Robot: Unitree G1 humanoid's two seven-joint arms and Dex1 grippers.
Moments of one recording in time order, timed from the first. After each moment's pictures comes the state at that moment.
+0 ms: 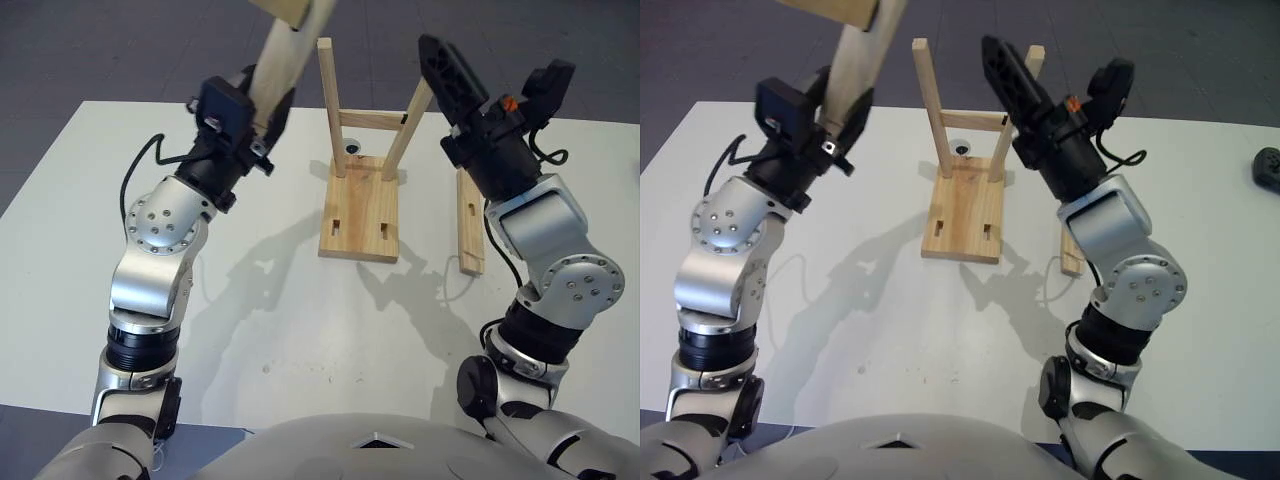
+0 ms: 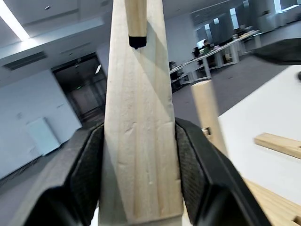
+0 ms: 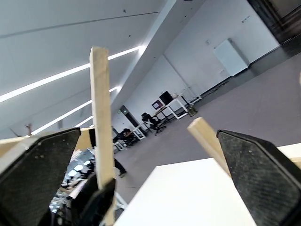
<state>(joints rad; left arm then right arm) -0.37 0.42 -0.14 -0.49 -0.15 0.33 -0.35 -0.48 -0.12 -0.36 -0.46 1.47 0.85 -0.22</state>
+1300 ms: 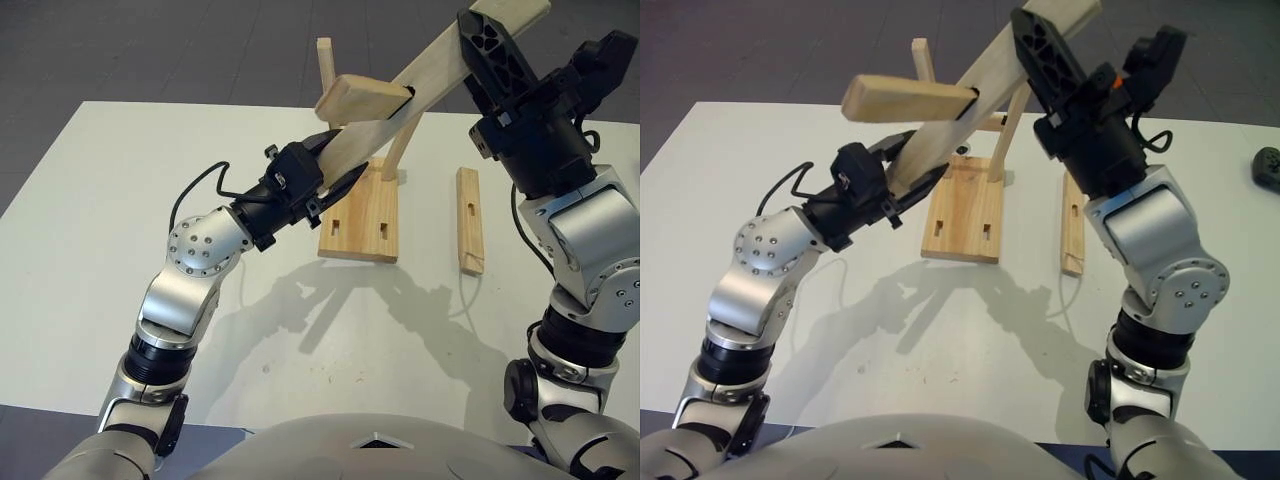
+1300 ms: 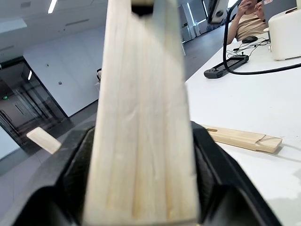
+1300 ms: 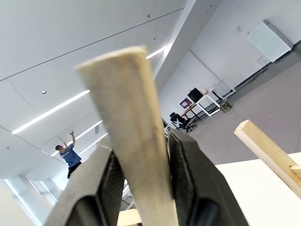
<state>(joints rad) -0.29 0.39 -0.21 -0.50 -0.19 0.34 -0.50 -0.41 -0.37 -0.24 -0.51 1.75 0.59 -0.27</state>
